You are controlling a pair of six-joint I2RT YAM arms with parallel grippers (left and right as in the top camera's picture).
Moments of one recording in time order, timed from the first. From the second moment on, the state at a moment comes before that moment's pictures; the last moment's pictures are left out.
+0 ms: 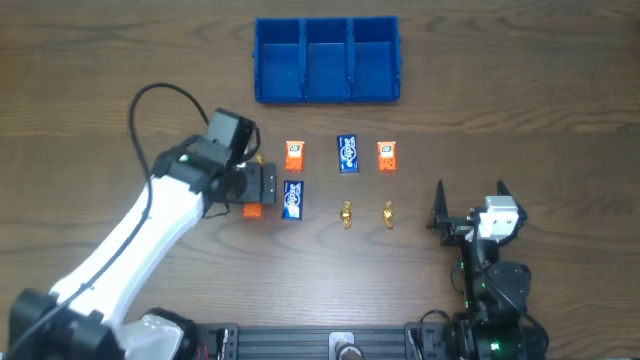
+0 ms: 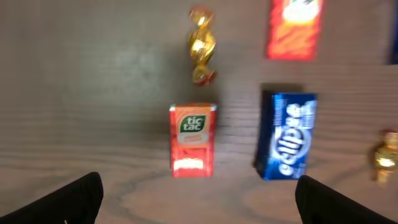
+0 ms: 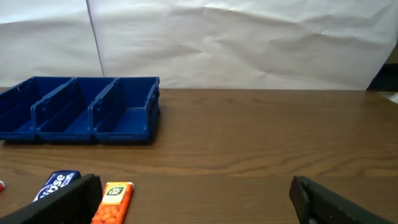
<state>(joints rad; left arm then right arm) -0.42 1.44 0.98 -0.84 0.01 -0.41 0.08 0.01 0.01 -0.07 0.09 0.00</state>
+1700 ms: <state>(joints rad) -0.37 2.42 2.48 -1.18 -0.16 -0.46 0.08 0.01 0.01 -0.07 0.09 0.00</state>
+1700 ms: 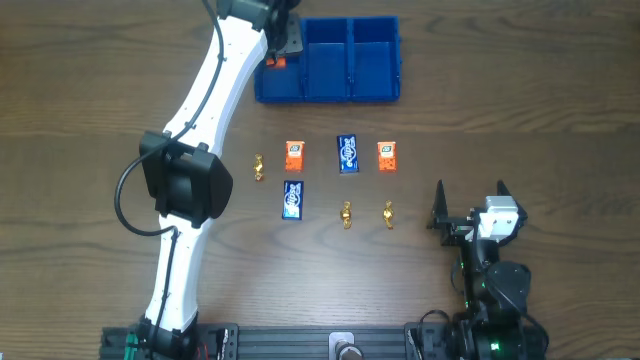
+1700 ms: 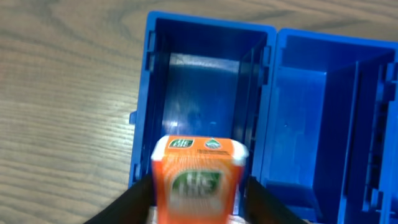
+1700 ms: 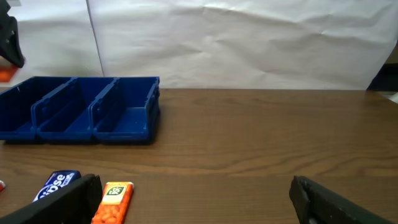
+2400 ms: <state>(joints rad) -0.58 1.90 1.32 -0.70 -0.13 -0.60 0.08 0.01 0.01 -0.07 0.09 0.00</state>
